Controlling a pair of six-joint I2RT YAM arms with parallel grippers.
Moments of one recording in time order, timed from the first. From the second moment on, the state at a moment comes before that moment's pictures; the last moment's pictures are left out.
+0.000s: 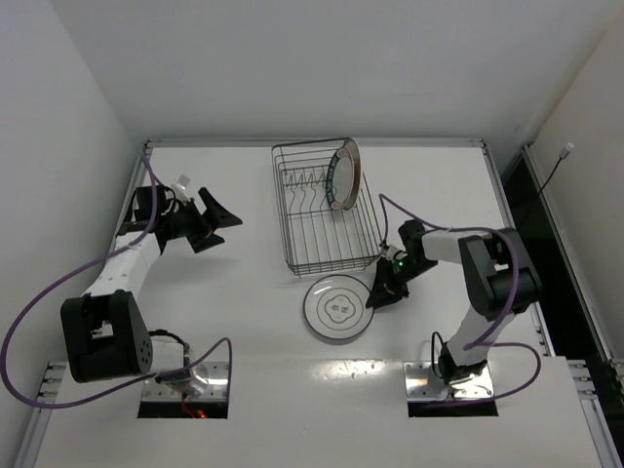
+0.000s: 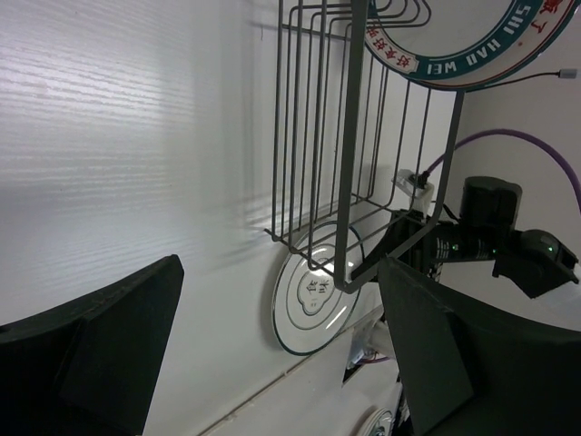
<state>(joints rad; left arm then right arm) 0.16 1.33 0.88 -0.36 0.72 -0.57 0.20 1.76 0.74 -0.55 -0.72 0.29</state>
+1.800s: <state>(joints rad) 0.17 1.24 0.87 -0.45 0.68 -0.54 0.49 2.26 2.41 -1.01 0.46 0.34</state>
